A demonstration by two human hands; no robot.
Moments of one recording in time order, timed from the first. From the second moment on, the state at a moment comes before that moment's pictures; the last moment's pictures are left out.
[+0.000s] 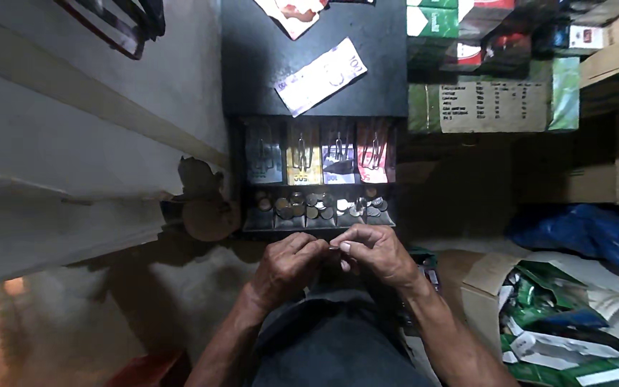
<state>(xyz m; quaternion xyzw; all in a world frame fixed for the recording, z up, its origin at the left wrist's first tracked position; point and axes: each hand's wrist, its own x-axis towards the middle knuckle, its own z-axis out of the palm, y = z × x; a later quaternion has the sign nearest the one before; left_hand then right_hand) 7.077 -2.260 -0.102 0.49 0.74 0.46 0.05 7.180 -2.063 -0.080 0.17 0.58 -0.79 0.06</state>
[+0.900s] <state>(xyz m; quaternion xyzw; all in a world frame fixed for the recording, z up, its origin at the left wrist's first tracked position) 7.075 -2.232 -0.105 0.32 0.78 0.49 0.25 7.164 -2.032 -0.089 0.18 0.81 -0.55 0.02</state>
